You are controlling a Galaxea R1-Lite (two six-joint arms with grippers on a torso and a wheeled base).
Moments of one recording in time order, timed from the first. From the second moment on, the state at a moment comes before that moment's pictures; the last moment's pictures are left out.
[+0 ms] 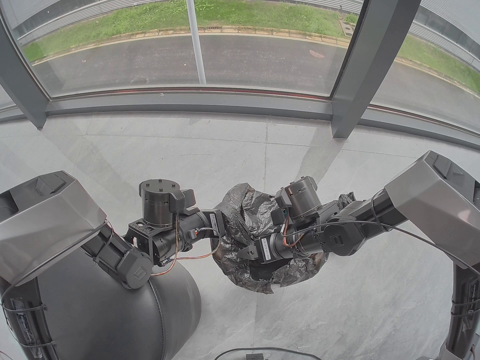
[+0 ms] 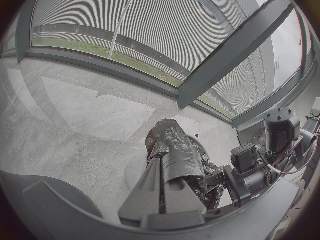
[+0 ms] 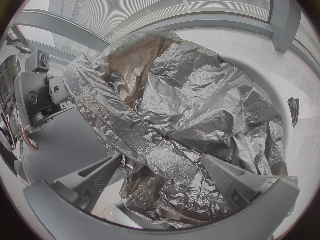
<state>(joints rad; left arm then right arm) -0.49 2.18 -0.89 -0.96 -0.09 -0.36 0.63 2.25 -1.30 -0.16 0.14 0.27</state>
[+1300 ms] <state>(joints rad) -0.49 2.18 -0.88 -0.96 -0.08 -0.36 0.58 2.14 -1.27 -0.16 0.06 0.27</state>
